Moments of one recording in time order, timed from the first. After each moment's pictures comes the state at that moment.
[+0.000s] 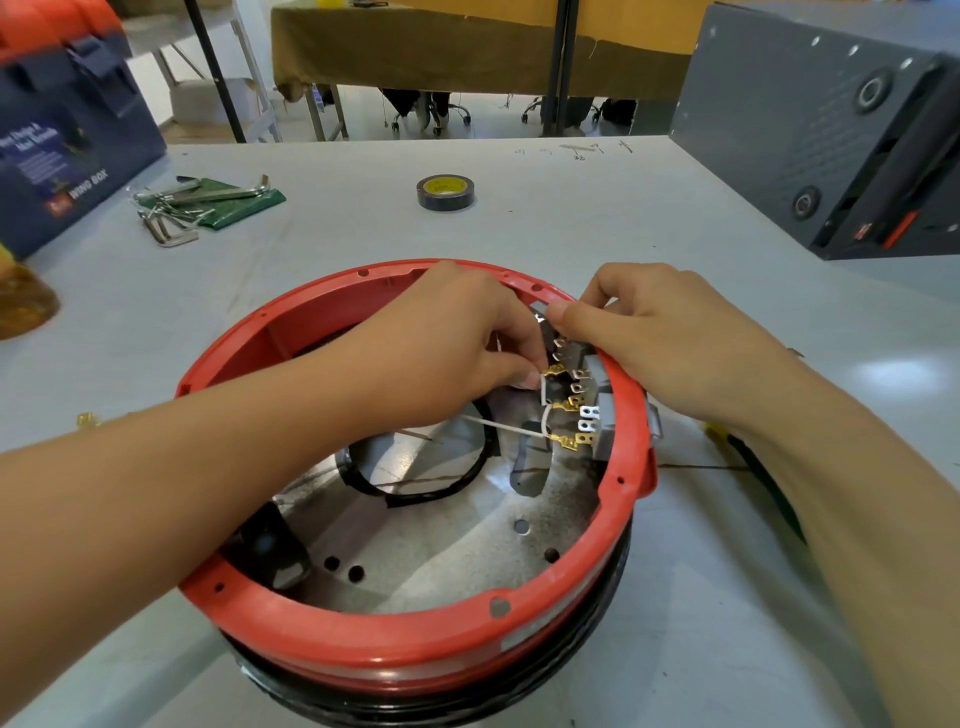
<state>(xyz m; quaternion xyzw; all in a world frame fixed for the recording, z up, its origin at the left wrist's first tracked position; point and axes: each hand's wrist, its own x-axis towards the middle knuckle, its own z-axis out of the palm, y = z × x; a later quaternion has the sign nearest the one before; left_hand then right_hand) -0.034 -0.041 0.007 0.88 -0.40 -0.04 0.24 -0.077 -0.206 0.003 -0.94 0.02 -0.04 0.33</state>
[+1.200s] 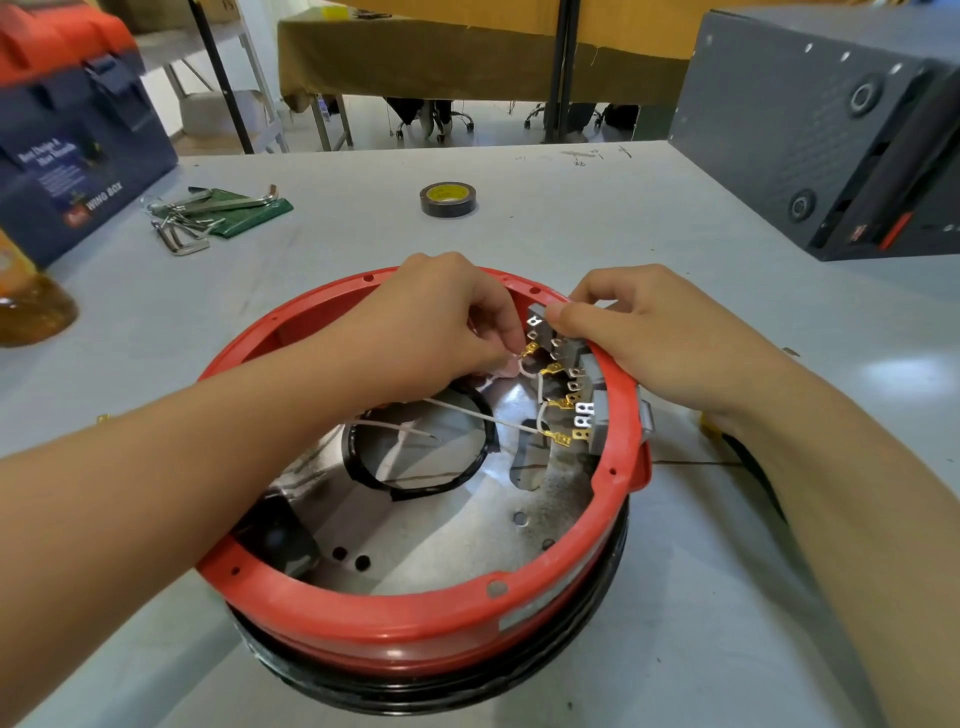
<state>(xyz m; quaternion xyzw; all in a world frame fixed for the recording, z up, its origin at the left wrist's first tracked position) -0.028 -0.037 0.010 0.91 -0.32 -0.04 0.27 -0.076 -0.209 -0.001 -0.91 0.02 -0.03 0.41</state>
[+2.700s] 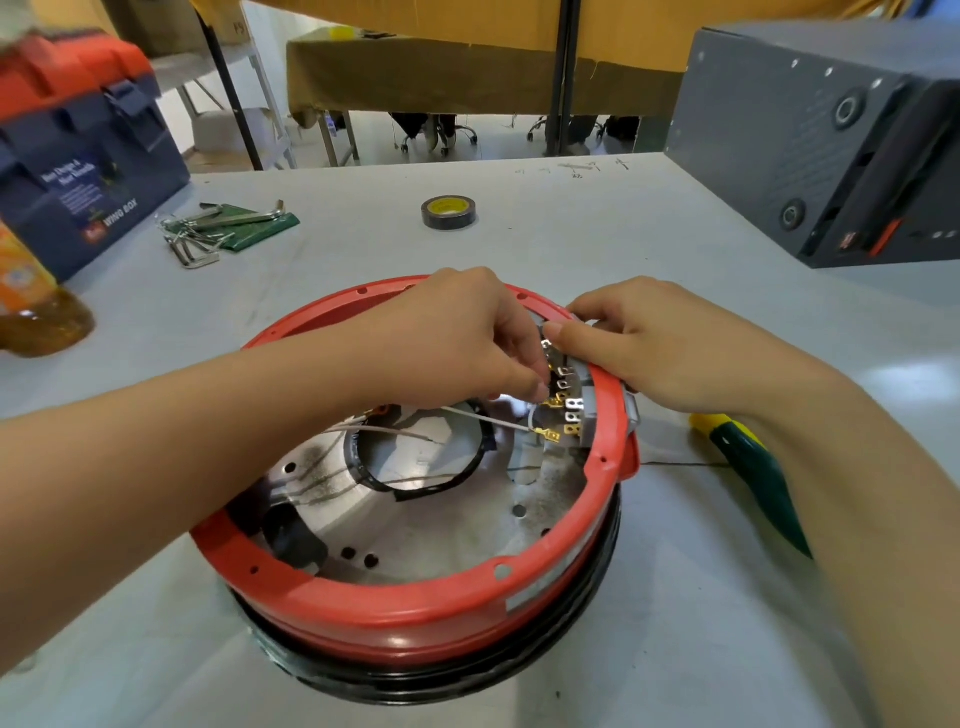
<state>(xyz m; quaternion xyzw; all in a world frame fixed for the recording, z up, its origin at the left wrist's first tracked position) -0.045 -0.049 0.026 0.90 -0.34 -0.12 0.26 -0.081 -0.216 0.010 -0.96 -0.06 0.00 0.27</state>
